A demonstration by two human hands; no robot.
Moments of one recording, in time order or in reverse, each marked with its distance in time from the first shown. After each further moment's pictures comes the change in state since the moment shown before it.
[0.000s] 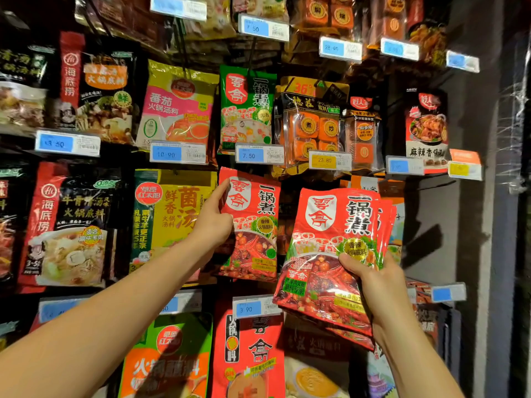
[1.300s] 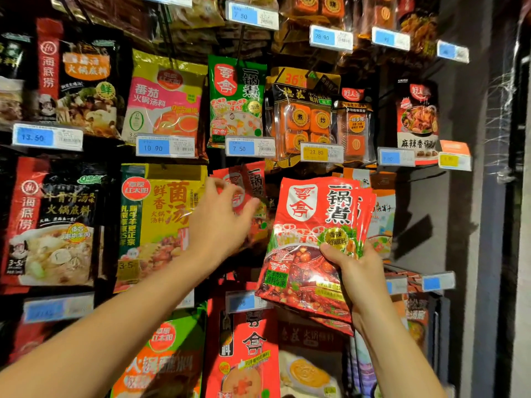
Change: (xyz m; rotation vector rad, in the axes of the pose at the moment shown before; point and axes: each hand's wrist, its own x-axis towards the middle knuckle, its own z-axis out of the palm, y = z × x) left_hand -0.013 -0.002 0.020 0.779 0.194 0.349; right_hand -0.002 0.003 0.015 0.065 -0.039 -0.024
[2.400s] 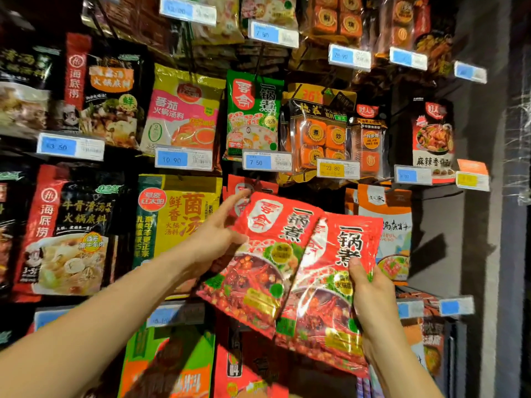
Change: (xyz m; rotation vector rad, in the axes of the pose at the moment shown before) left_hand 0.009 -0.024 -0.036 -0.843 -0.492 -0.337; right_hand 0.003 0.015 0.015 -0.131 0.115 -0.027
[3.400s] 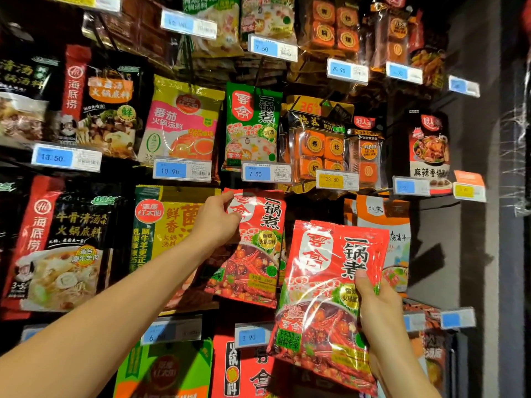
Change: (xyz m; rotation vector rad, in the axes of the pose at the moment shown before) left_hand 0.058 0.006 -0.005 0.414 0.377 0.111; right_hand 0.007 -0.004 -0.006 -0.032 0.001 0.016
